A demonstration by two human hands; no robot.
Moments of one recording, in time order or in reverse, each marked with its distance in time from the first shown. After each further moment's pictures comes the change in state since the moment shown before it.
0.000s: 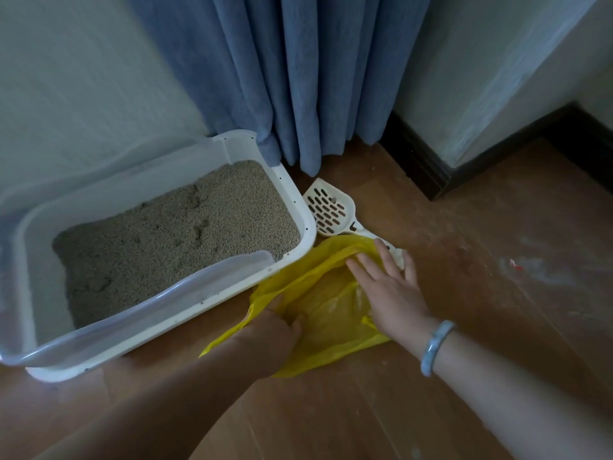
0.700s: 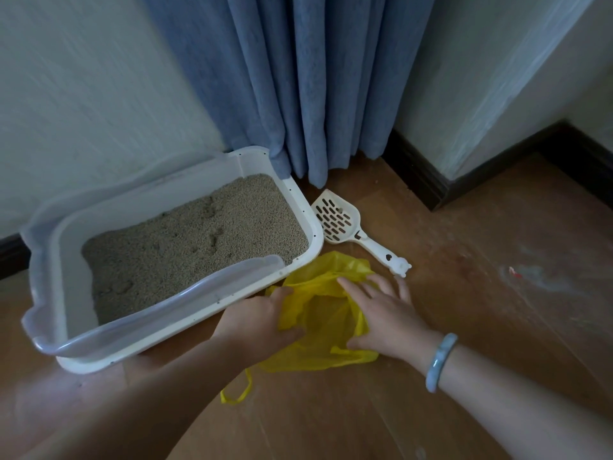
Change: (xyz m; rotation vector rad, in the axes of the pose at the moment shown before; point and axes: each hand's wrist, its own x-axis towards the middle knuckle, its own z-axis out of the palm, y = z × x) left_hand -0.045 -0.017 -0.011 -0.595 0.300 -0.448; right_hand -0.019 -0.015 -0.004 0.125 -0.132 -0.087
